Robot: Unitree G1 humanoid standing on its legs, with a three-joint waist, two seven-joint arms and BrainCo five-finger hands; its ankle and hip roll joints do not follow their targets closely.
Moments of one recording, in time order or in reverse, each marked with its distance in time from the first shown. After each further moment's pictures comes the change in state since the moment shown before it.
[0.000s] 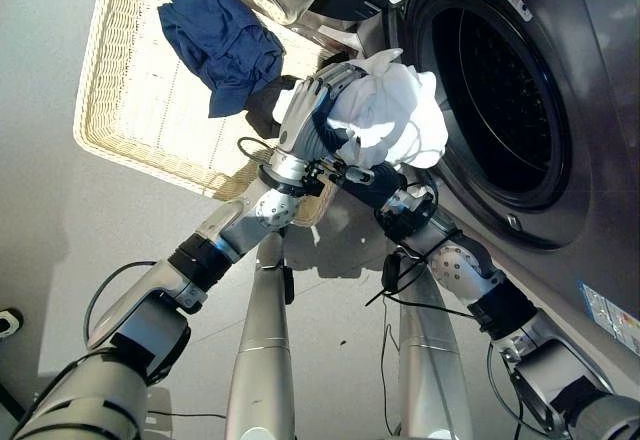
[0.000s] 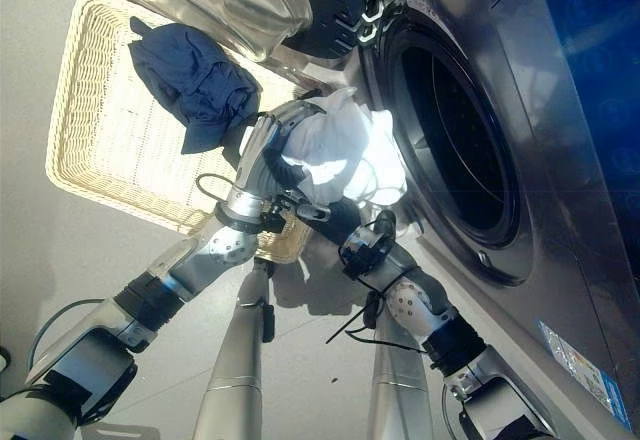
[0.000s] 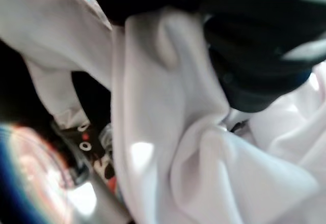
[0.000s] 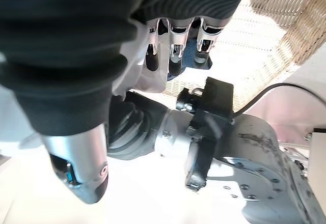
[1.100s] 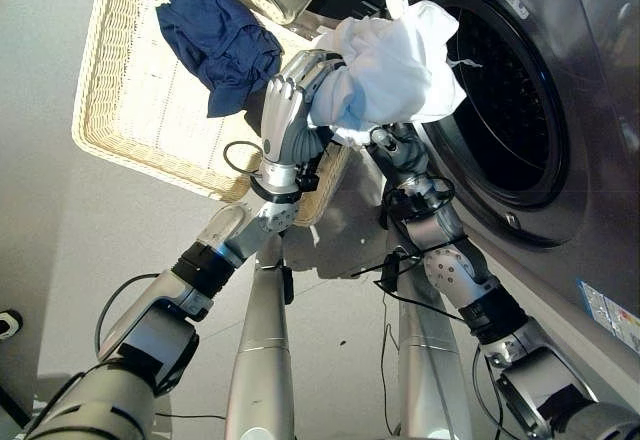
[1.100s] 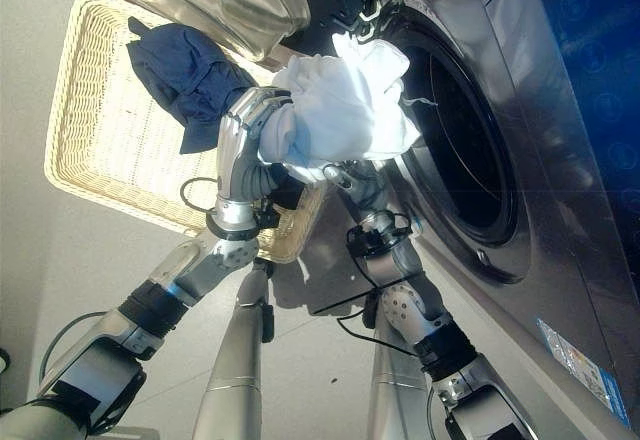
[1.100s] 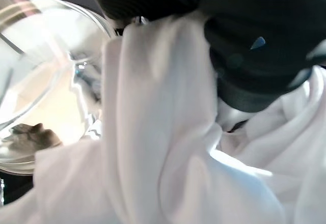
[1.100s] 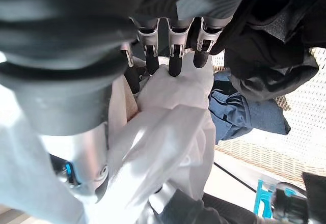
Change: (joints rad) left arm 0.068 -0.059 0.108 -0.004 0.241 0.004 0.308; right arm 0.038 0.087 -0.087 -0.012 -0.129 -0.227 -0.300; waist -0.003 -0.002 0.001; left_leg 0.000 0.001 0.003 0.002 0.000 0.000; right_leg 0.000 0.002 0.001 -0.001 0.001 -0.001
